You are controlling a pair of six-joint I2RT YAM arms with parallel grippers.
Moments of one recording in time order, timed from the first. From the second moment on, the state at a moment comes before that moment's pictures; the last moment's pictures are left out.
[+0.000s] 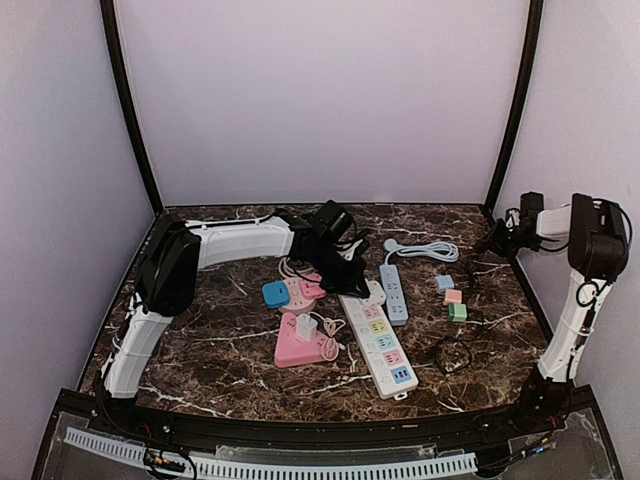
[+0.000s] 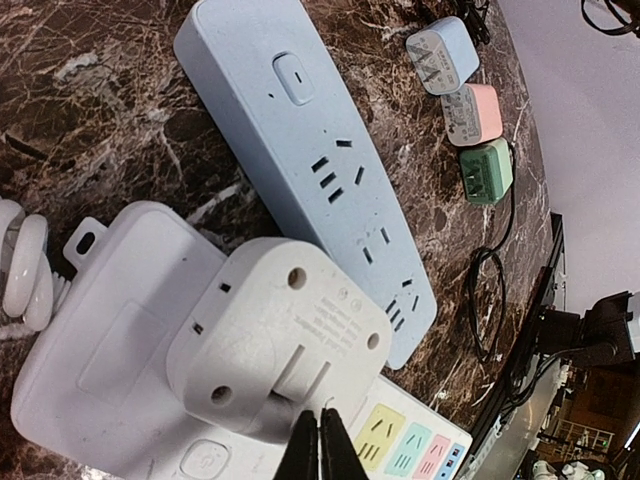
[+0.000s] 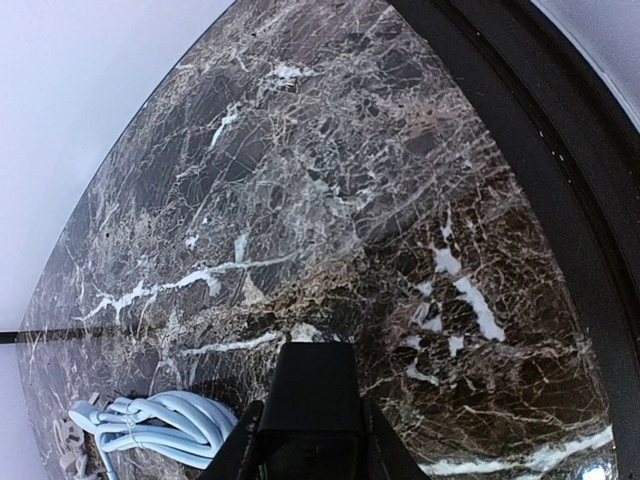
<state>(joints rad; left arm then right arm) -0.84 2.37 1.99 -0.62 0.51 -0.54 -0.24 2.00 1.28 -0.18 -0.43 0.44</state>
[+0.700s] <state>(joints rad) -0.84 2.37 2.01 -0.64 0.50 -0.54 -0.24 1.97 1.29 -0.28 -0.33 0.39</state>
